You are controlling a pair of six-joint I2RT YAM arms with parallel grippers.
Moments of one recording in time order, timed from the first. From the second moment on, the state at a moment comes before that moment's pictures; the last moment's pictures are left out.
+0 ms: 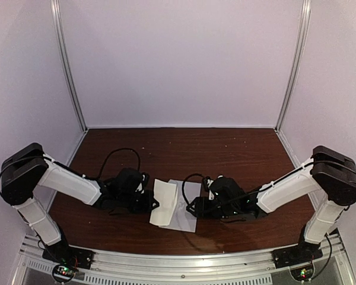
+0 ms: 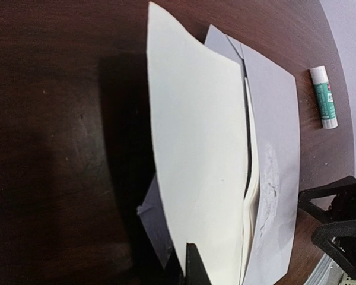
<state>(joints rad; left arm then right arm) -0.89 1.66 0.63 0.23 0.09 -0.90 1.03 1.70 0.66 0.35 -0.03 0.97</state>
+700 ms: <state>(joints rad) -0.89 1.70 0.65 0.25 0.12 -0.93 1.03 1.71 0.67 0.35 -0.03 0.97</state>
